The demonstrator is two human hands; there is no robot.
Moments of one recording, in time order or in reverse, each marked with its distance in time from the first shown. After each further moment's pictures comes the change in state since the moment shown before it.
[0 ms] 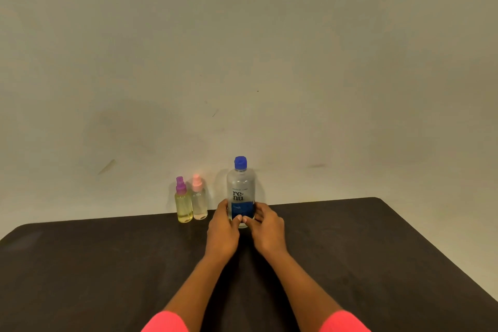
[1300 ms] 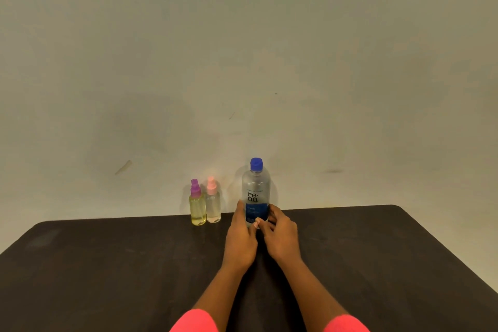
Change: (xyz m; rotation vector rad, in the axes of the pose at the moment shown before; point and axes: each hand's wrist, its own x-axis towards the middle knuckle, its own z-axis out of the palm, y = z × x) left_hand 0.006 -0.019 0.010 -0.032 -0.041 0.095; right_hand 0.007 0.007 0.006 -0.041 0.013 -0.086
